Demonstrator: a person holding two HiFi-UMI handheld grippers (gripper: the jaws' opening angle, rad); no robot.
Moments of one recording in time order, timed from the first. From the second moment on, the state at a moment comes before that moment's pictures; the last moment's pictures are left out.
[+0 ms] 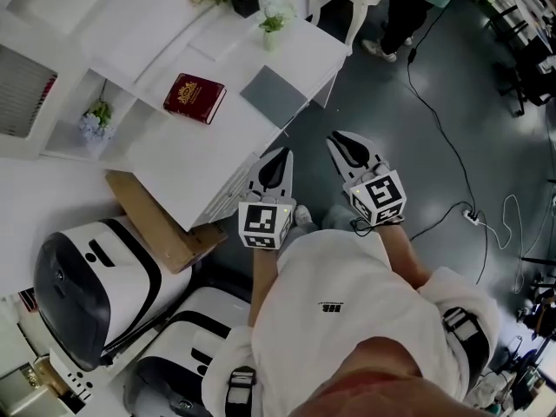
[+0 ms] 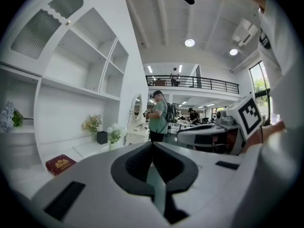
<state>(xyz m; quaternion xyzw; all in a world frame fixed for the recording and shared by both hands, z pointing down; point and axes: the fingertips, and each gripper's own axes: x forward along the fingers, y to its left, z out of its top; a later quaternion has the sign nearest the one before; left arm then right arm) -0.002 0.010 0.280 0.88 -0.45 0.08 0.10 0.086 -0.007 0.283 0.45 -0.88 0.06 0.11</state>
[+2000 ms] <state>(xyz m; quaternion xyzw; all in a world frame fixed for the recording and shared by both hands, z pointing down) 0.010 -0.208 0.428 0.85 -0.47 0.14 0.18 0.083 -0.229 0.444 0.38 -0.89 0.13 0.20</state>
